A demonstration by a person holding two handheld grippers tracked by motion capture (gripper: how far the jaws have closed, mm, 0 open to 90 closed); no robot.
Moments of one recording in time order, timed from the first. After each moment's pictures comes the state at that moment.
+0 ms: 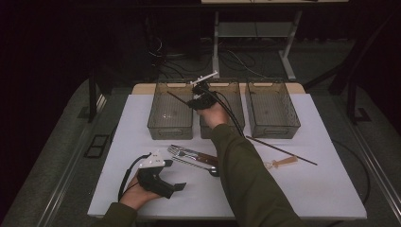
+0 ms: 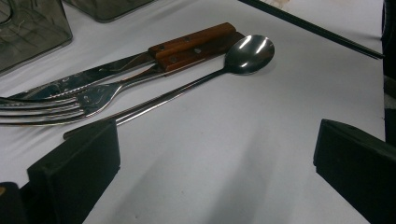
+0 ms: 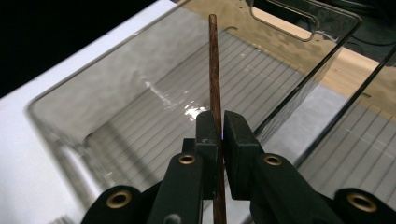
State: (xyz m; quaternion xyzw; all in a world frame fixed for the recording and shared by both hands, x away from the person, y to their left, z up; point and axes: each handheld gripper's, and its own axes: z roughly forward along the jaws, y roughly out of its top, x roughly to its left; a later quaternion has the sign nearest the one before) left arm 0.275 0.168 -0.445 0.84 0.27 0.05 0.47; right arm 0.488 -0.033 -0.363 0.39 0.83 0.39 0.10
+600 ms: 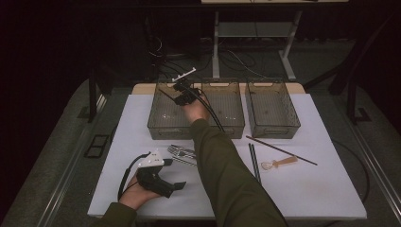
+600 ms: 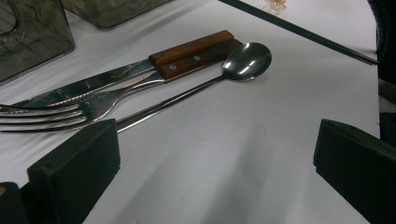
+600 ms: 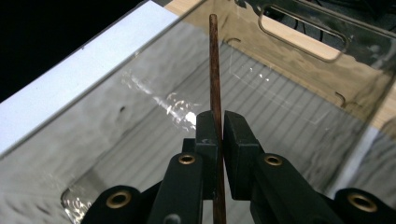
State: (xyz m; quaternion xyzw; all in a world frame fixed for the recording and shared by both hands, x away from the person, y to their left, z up) left arm 0.275 0.168 -0.443 0.83 0.27 0.05 0.48; right arm 0.514 0.027 -0.371 0.41 0.83 0.36 0.12
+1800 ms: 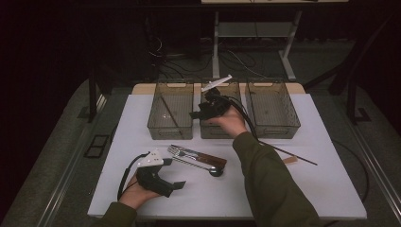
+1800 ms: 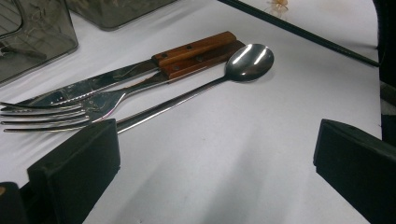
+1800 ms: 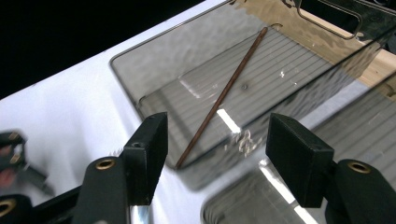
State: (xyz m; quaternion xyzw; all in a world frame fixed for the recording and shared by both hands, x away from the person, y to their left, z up) left arm 0.275 0.170 -0.443 0.83 0.28 0.05 0.48; right arm 0.451 -0.081 -0.353 0.30 0.85 0.43 0.04
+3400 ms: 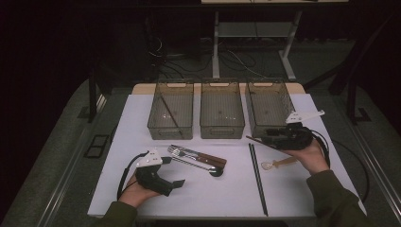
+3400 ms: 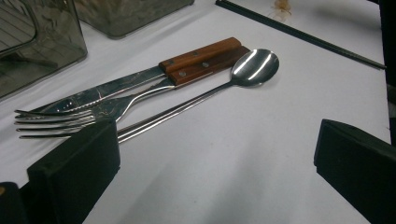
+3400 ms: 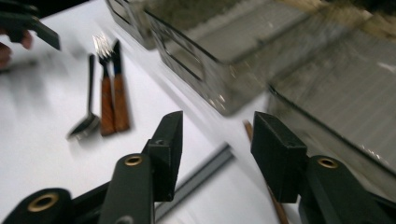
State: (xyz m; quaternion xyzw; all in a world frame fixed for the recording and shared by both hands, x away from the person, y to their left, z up) left arm 0.276 0.171 -0.444 0.83 0.27 0.06 0.48; right arm 0.353 -0.298 -0.390 0.34 0.82 0.45 0.08
